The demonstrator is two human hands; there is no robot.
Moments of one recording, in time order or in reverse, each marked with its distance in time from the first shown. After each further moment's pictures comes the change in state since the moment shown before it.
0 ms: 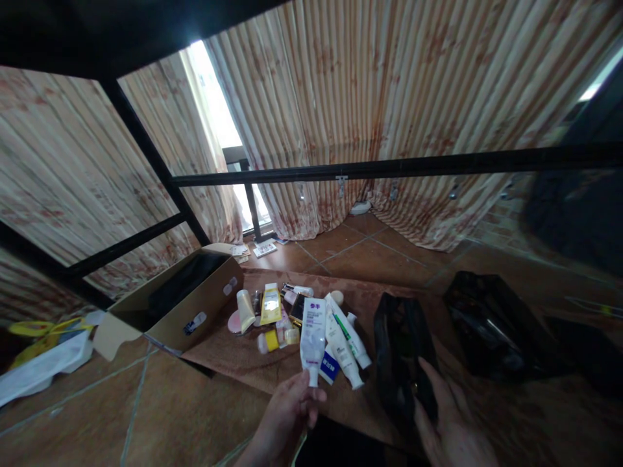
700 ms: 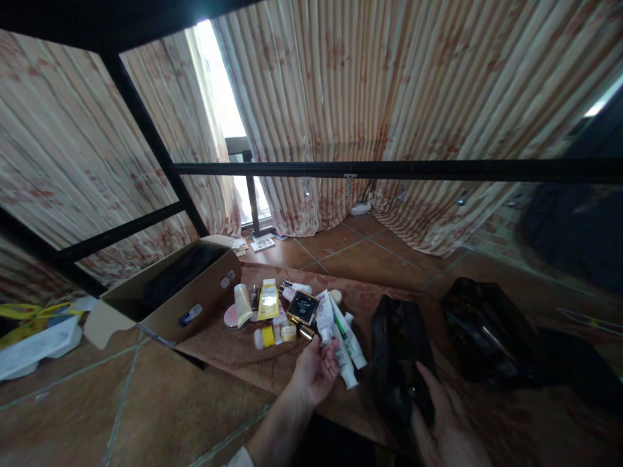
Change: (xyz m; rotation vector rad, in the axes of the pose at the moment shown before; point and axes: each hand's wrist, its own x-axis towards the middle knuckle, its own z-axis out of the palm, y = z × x) left_hand 0.070 0.003 0.046 -0.558 0.016 -0.219; right_hand 0.001 0.006 0.003 -0.025 -0.016 -0.014
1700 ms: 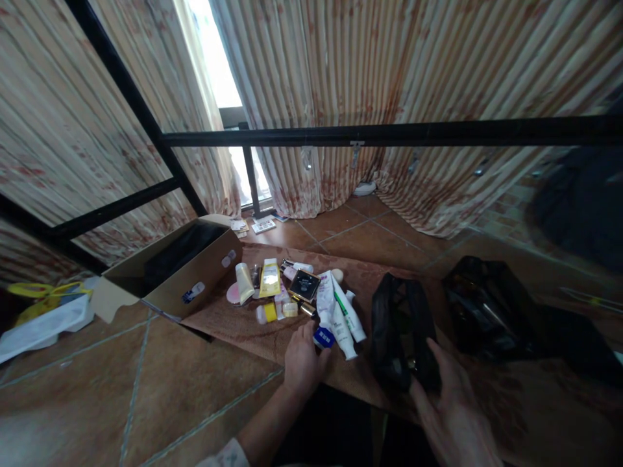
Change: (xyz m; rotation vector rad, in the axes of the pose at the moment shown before) left_hand -0.015 -0.009 -0.050 1.760 0.250 0.816; right_hand -0.001 -0.020 -0.028 0.123 -0.025 0.178
